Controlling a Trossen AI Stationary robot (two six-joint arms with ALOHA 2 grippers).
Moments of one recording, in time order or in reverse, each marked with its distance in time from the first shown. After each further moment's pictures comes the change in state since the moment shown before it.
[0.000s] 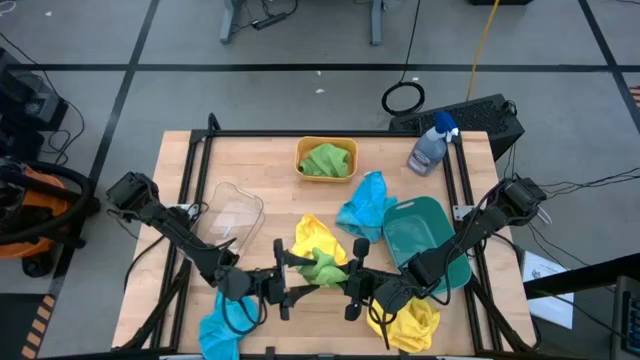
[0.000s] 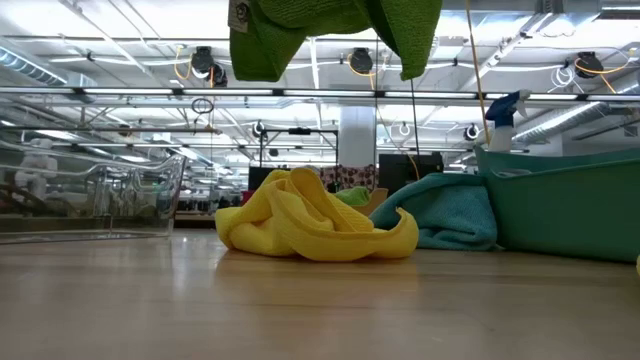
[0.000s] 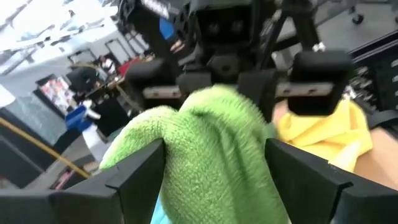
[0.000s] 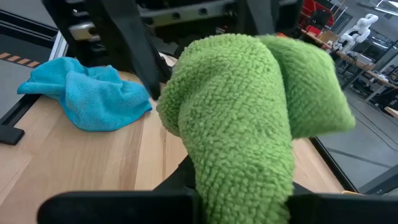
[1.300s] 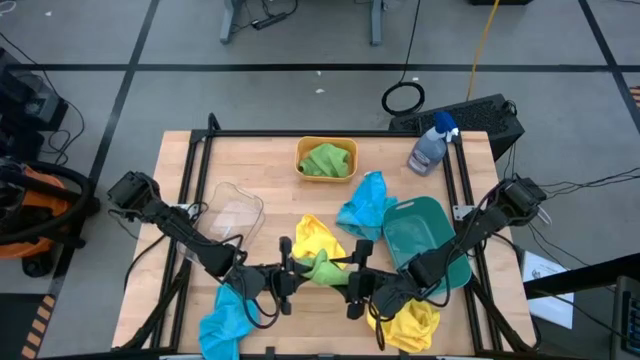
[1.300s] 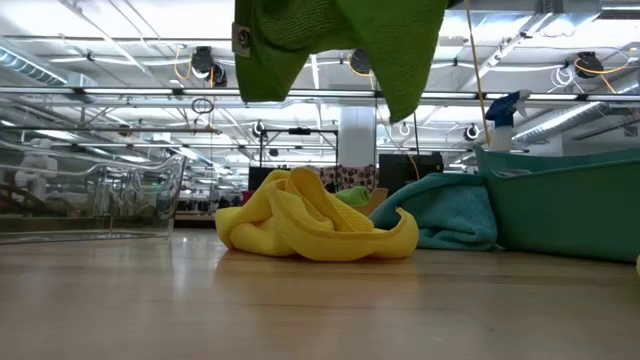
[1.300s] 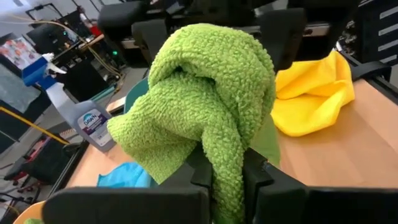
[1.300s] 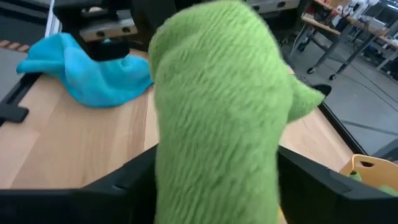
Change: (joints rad) left arm 0.047 0.000 -0.002 -0.229 0.090 -0.180; right arm 0.016 0.000 0.000 -0.162 0.000 0.178
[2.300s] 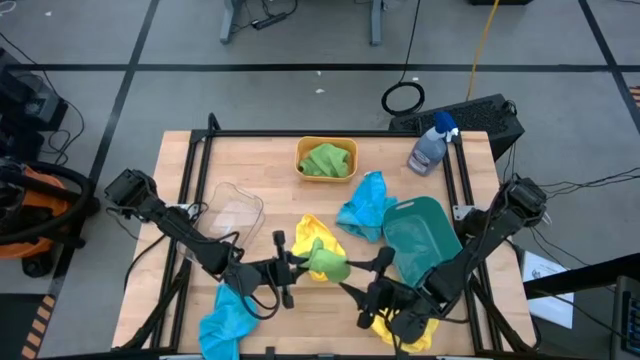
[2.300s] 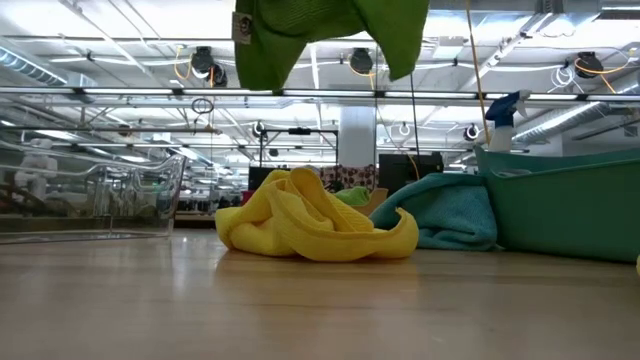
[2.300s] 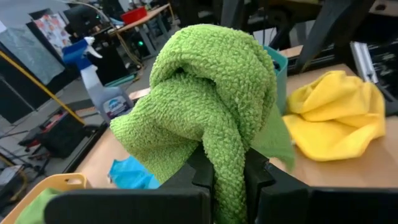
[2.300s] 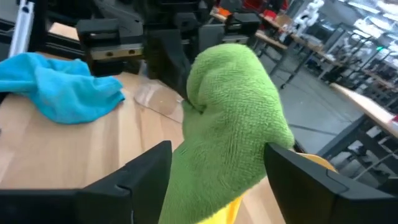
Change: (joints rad) left arm 0.003 -0.034 0.000 0.012 -0.104 -0.129; right arm 0.128 -0.021 0.103 -0.196 0.281 0.083
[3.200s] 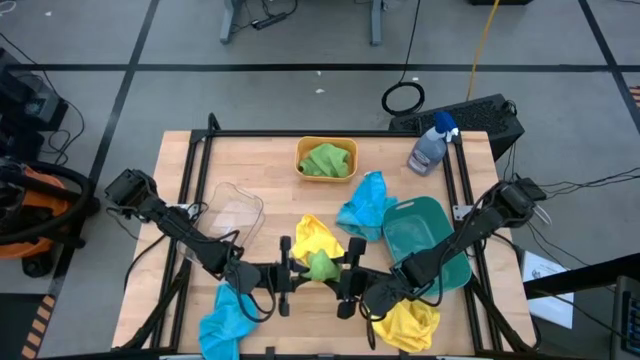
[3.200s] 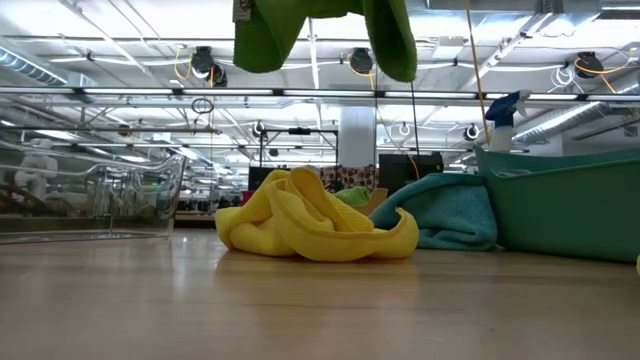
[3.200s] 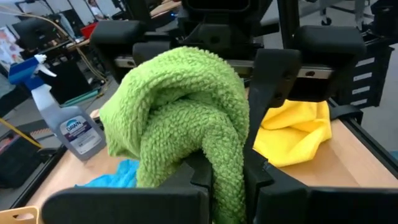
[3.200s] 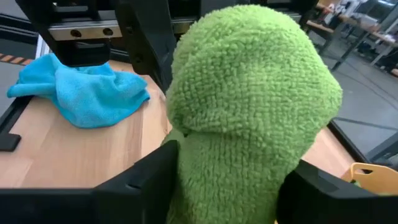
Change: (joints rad) left arm 0.010 0.000 0.000 0.047 0.168 0.053; right arm -0.168 0.066 0.000 0.174 -0.299 -0.074
